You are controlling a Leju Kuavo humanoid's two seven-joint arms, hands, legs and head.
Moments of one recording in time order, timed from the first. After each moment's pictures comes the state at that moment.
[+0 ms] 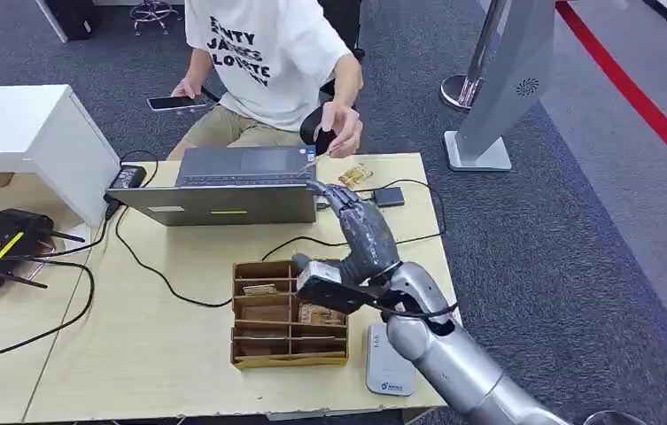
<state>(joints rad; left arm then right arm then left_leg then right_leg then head) -0.14 -0.24 0.50 -0.20 -1.08 0.14 0.17 -0.43 0.03 0.66 -1.35 0.58 -0.22 -0.22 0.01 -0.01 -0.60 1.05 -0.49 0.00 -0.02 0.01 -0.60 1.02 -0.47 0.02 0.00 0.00</state>
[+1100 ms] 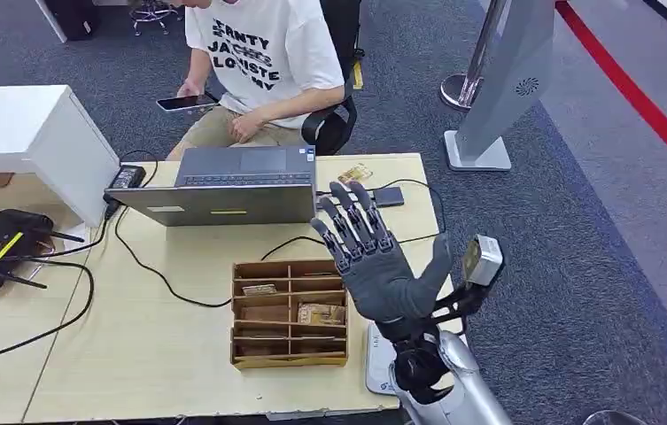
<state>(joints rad) -0.16 -0.20 0.51 -0.20 -1.08 0.20 0.20 -0.18 0.14 0.46 -1.59 -0.82 0.57 -0.34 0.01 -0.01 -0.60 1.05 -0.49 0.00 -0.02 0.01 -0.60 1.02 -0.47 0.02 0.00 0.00</state>
